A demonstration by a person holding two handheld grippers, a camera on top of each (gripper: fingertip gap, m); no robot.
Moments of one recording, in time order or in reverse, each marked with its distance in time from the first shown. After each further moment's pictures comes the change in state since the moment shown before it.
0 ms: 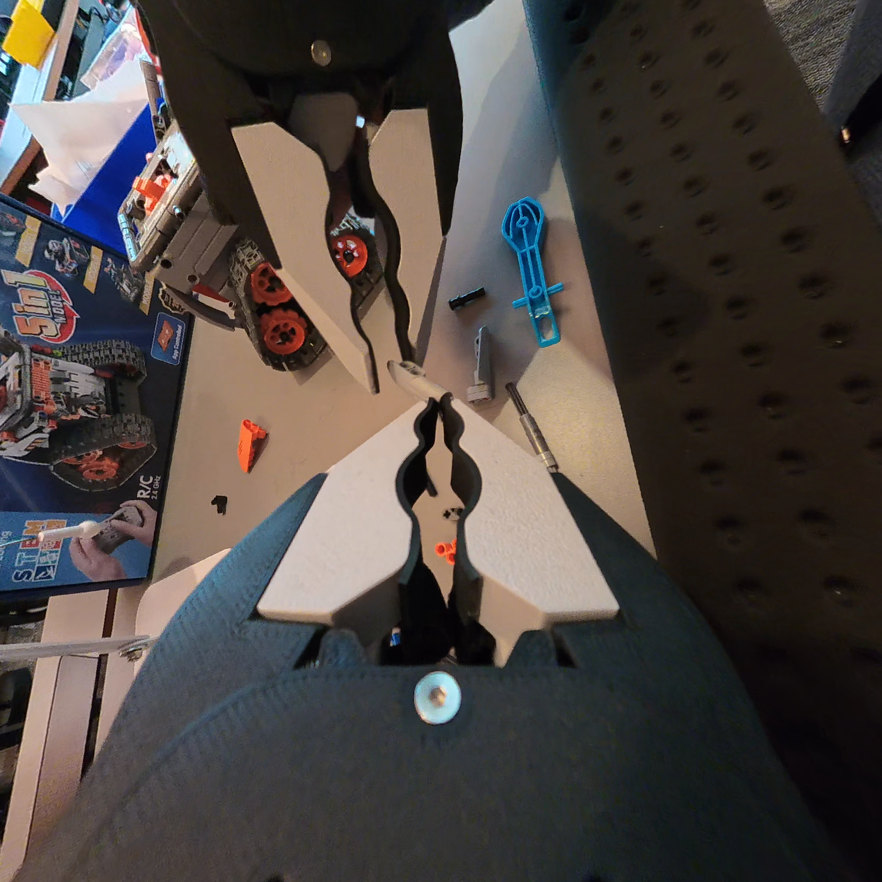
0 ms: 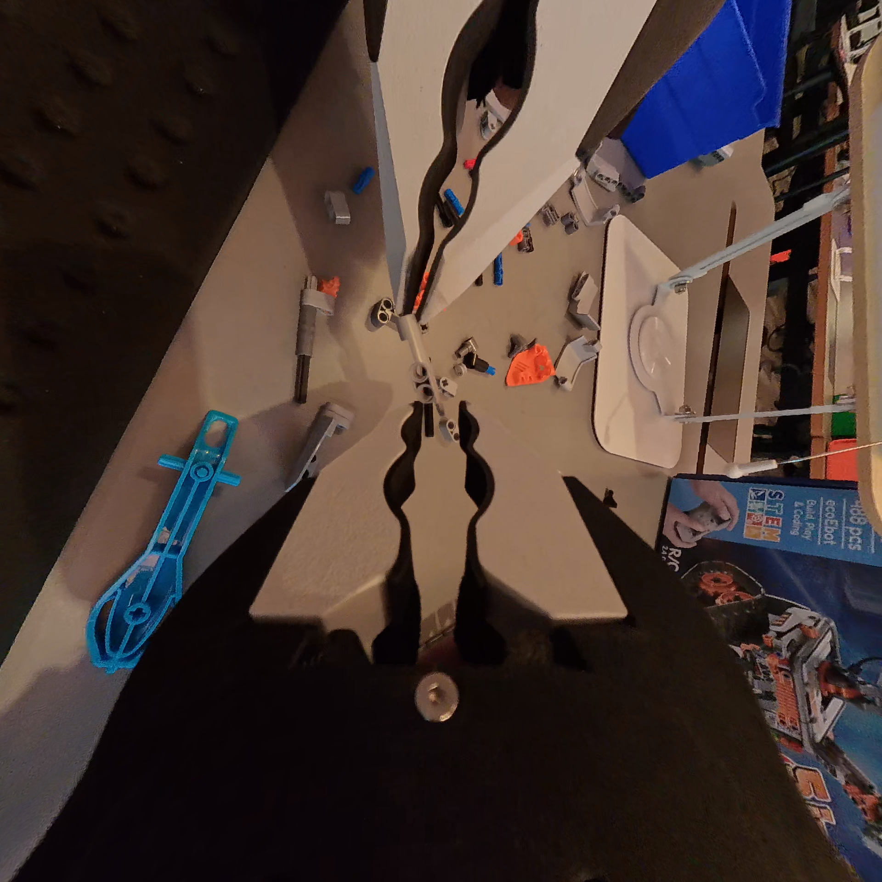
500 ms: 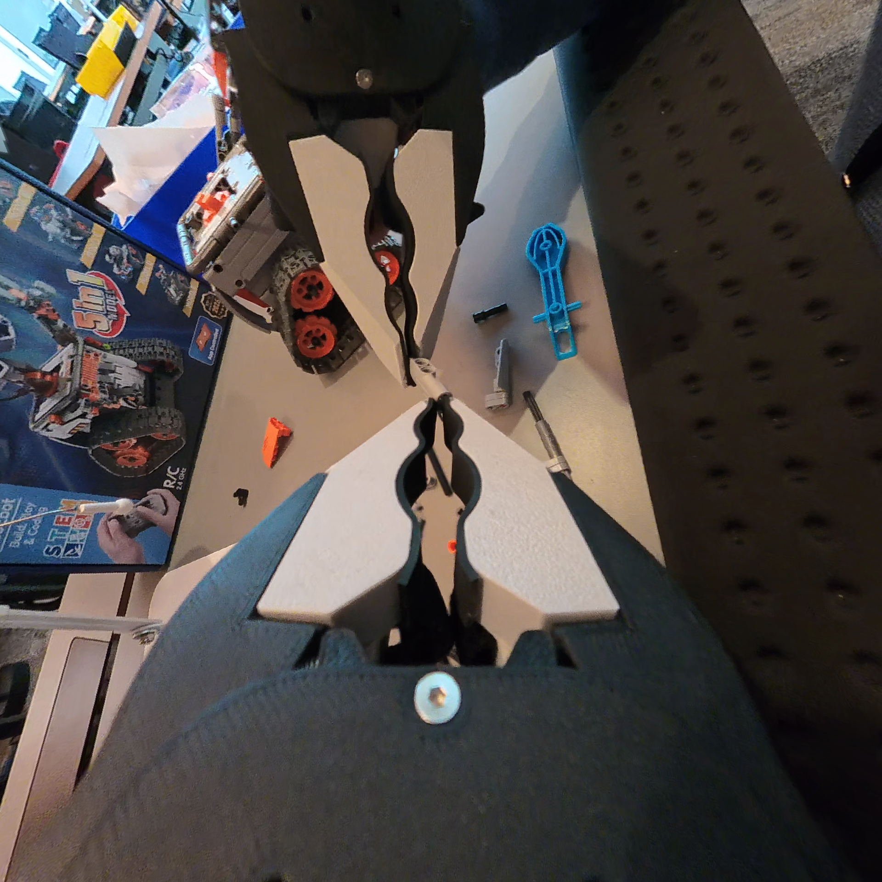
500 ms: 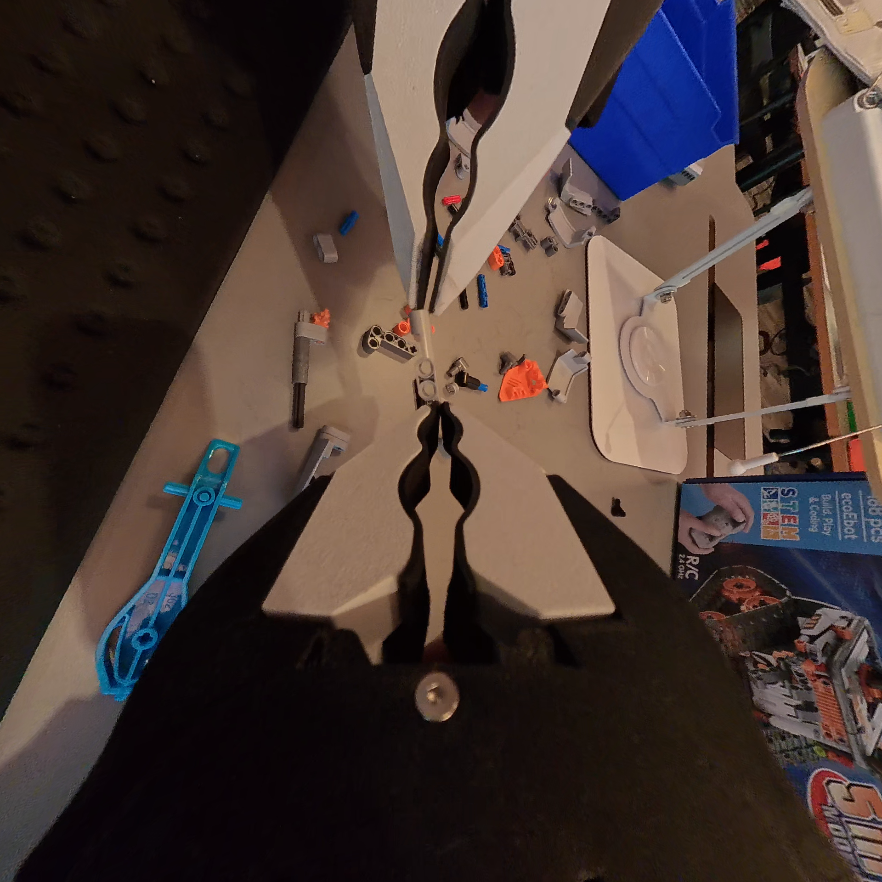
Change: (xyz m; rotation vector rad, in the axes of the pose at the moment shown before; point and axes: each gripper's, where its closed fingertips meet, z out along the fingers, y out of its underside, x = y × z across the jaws) left arm -0.010 -0.004 -0.012 0.059 -0.059 -0.034; right arm 0.006 -0.007 -0.004 0.080 0.016 0.083
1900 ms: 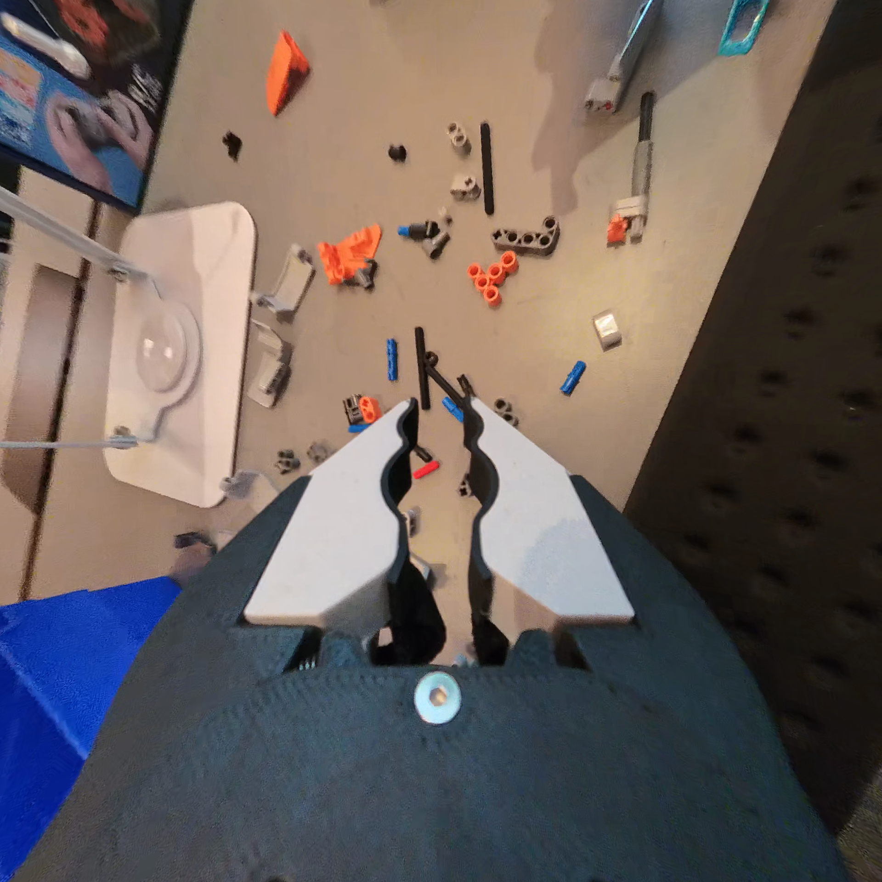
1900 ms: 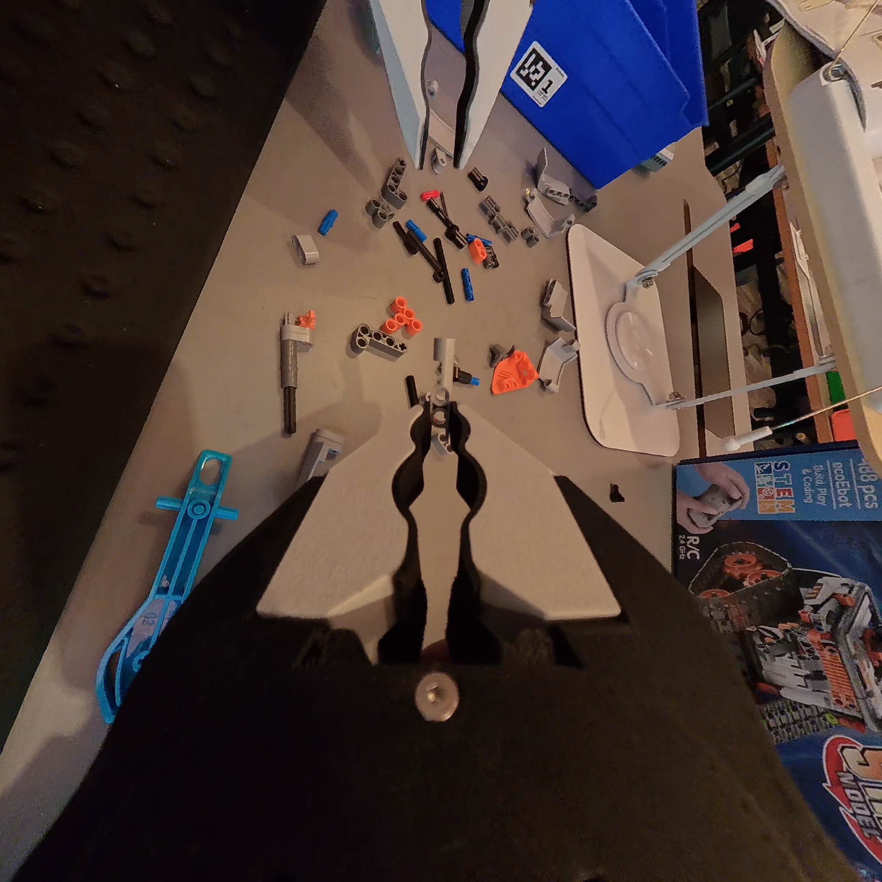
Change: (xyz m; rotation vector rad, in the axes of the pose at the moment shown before) left arm 0.009 0.104 -0.072 -0.502 -0.157 -0.319; right arm 0.002 0.003 0.001 0.003 0.058 0.041
